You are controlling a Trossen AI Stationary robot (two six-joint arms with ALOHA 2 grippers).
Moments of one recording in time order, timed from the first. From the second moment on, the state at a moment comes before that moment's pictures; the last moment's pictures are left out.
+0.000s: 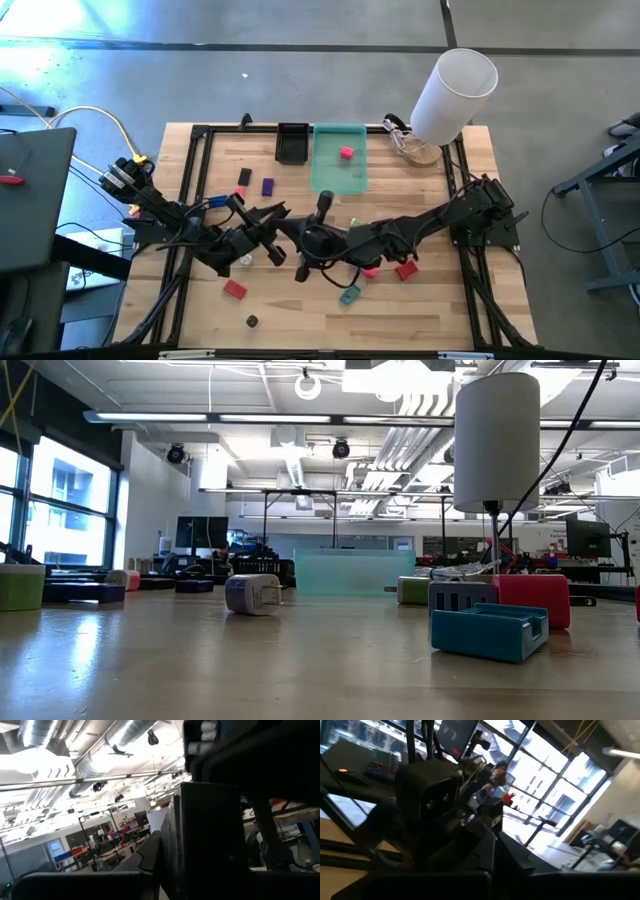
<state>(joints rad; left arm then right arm) -0.61 1.47 0.80 1.57 -1.06 1.13 0.42 1.88 1.80 0.14 0.75 -0.51</state>
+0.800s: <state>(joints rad) -0.31 1.34 0.83 1.30 -1.38 1.10 0.51 1.88 1.80 -0.63 1.12 -0.01</state>
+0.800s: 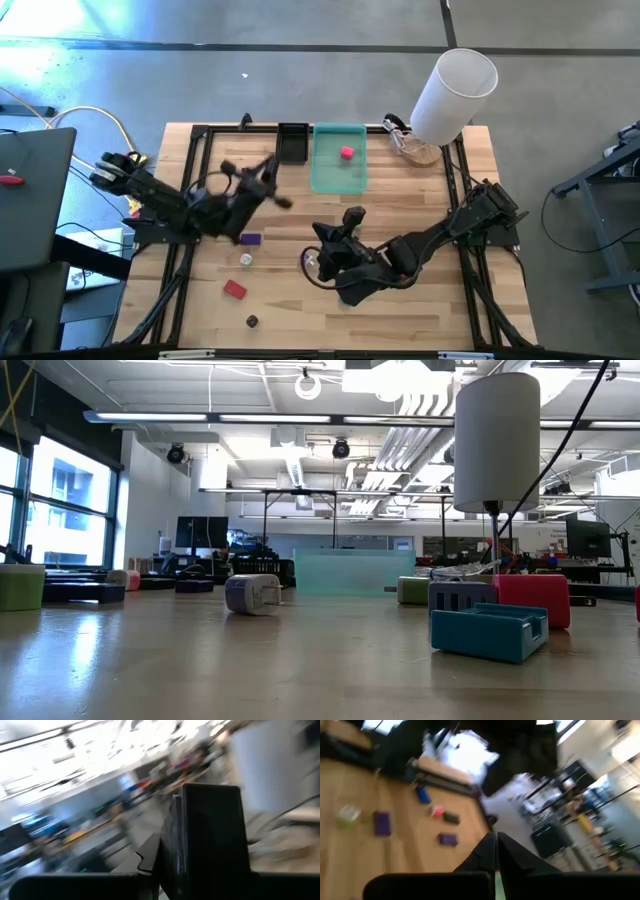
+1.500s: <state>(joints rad) 0.30 1.34 0.80 0.17 -0.69 0.11 0.51 1.88 1.80 -1.03 1.11 0.44</state>
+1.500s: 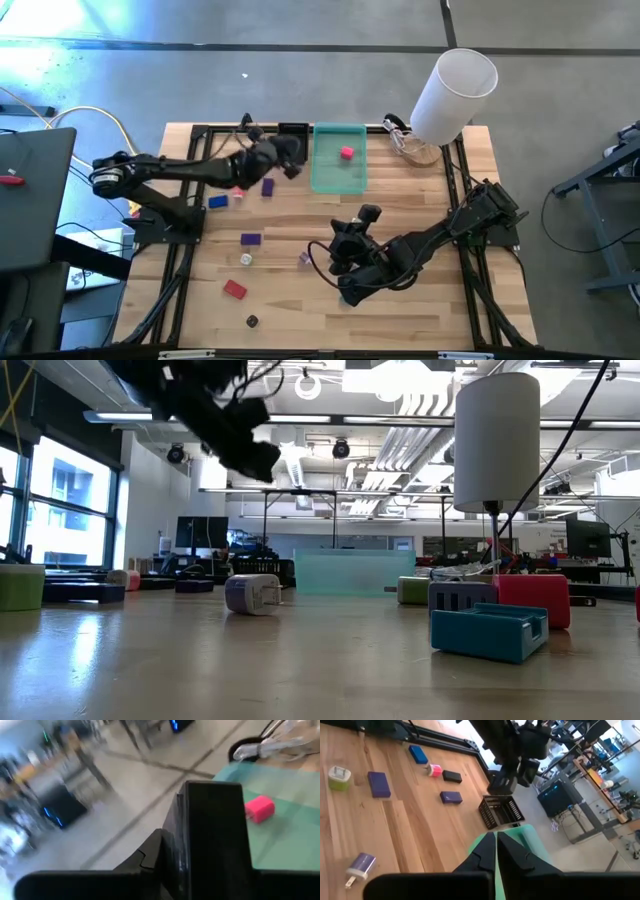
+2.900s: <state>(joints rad) 0.61 1.70 1.08 -0.21 -0.29 -0.41 0.51 1.88 1.80 -1.05 1.10 0.45</state>
